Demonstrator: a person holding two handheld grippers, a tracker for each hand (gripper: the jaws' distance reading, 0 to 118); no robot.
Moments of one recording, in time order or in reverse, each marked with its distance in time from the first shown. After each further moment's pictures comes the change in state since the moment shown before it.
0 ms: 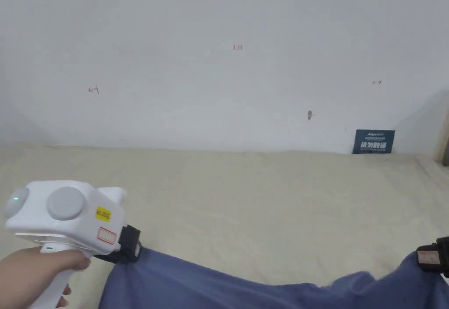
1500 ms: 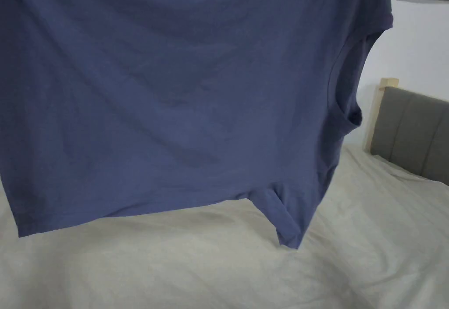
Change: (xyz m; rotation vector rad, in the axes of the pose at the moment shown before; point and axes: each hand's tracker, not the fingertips) left arm 0.025 0.273 0.222 0.898 0.238 -0.003; right arm -0.122 0.342 0.122 0.799 -0.223 0.184
